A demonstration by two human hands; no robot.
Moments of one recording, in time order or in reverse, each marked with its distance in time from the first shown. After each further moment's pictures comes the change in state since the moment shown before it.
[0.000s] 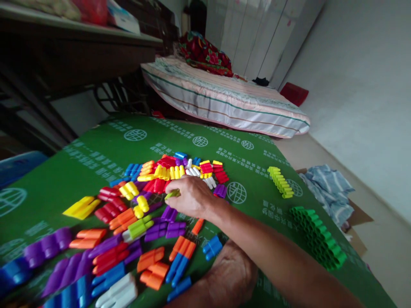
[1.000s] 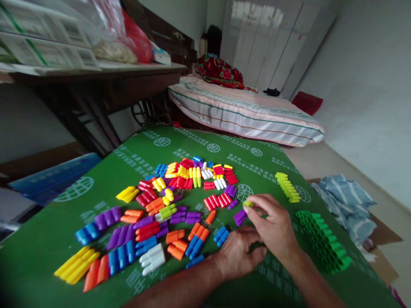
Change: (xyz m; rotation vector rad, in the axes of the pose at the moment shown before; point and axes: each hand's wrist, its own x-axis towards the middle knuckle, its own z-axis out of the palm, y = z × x) left_hand 0.003 0.000 -0.020 -0.688 0.231 -0.281; right_hand -0.154 0.031 -0.047 0.120 0.560 0.196
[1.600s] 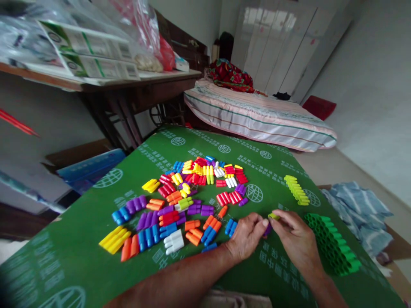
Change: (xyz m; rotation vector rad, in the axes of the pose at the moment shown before) left_hand 0.000 0.010 -0.006 -0.155 0.195 -0.171; right_hand -0.047 0.048 -0.014 -0.034 0.114 0.292
